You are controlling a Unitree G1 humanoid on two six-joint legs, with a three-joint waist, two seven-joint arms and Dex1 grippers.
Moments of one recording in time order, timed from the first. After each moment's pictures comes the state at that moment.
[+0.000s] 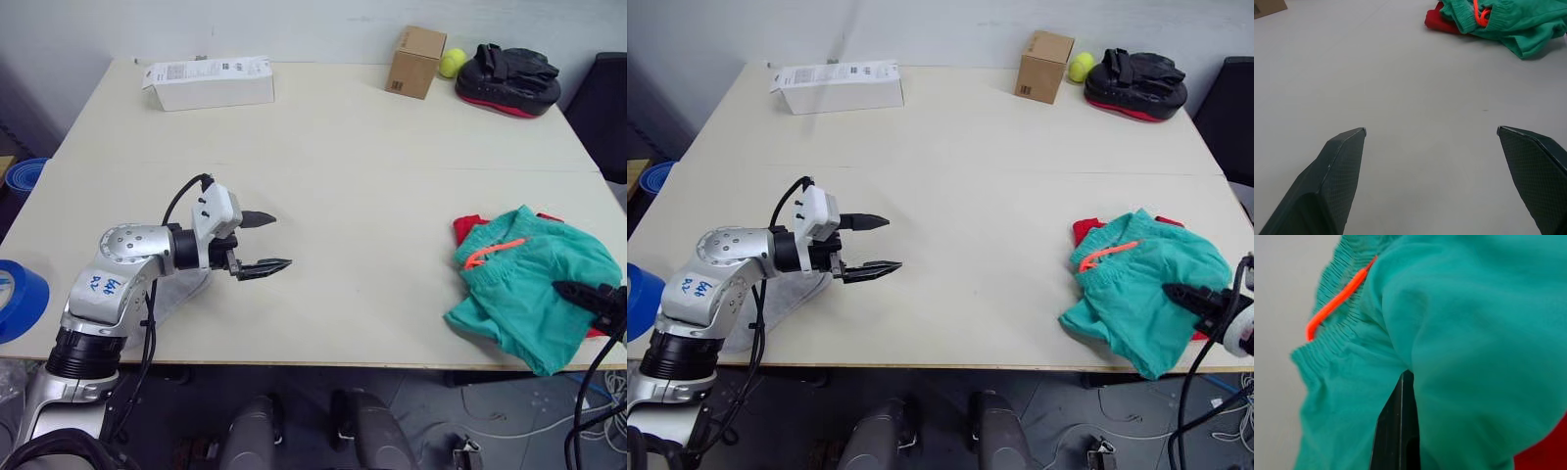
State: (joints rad) left arm -0.49 0.70 -0.04 -0.15 -0.42 0.49 -0.95; right arm -0.12 -0.73 -0.92 -0.13 0.61 1.44 0.60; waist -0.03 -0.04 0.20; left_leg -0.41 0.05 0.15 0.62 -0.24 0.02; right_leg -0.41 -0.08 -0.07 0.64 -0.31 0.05
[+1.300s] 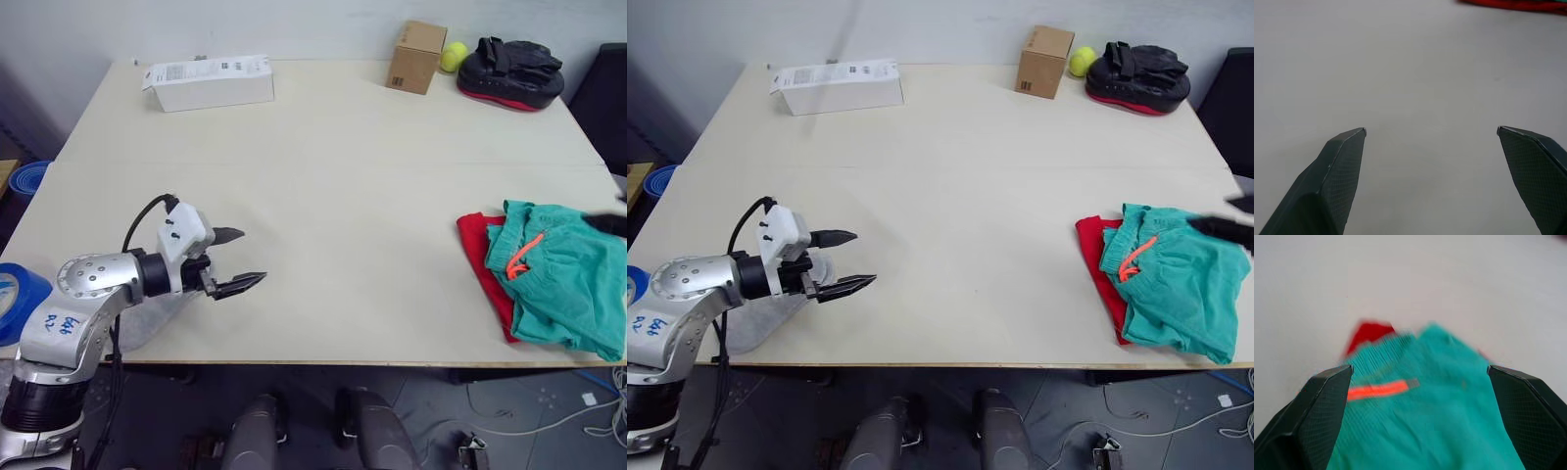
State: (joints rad) left arm -0.23 0.78 0.15 -0.39 -0.45 0.64 -0.82; right arm -0.52 -1.25 -0.38 0.37 0.51 0.70 1.24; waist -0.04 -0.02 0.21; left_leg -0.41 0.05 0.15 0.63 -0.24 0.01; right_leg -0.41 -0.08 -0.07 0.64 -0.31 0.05
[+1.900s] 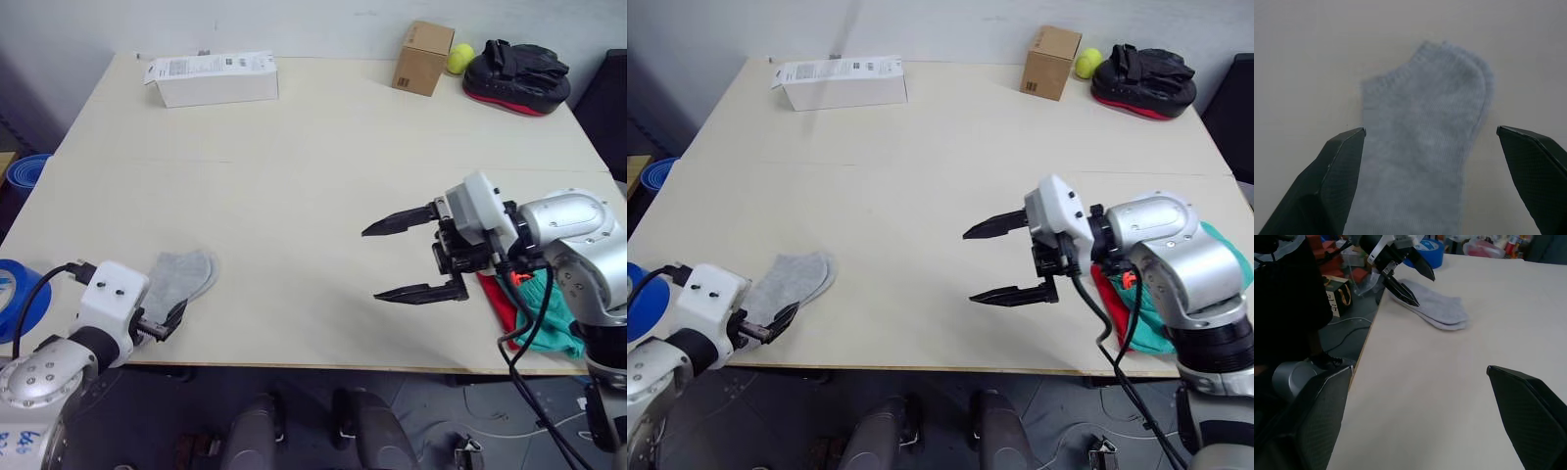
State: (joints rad) left arm 0.27 0.63 0.45 -0.92 -0.26 1.05 -0.29; right arm -0.61 -0.81 0.08 -0.31 0.60 0.50 1.34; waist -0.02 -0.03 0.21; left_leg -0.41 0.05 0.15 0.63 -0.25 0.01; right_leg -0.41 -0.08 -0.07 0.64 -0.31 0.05
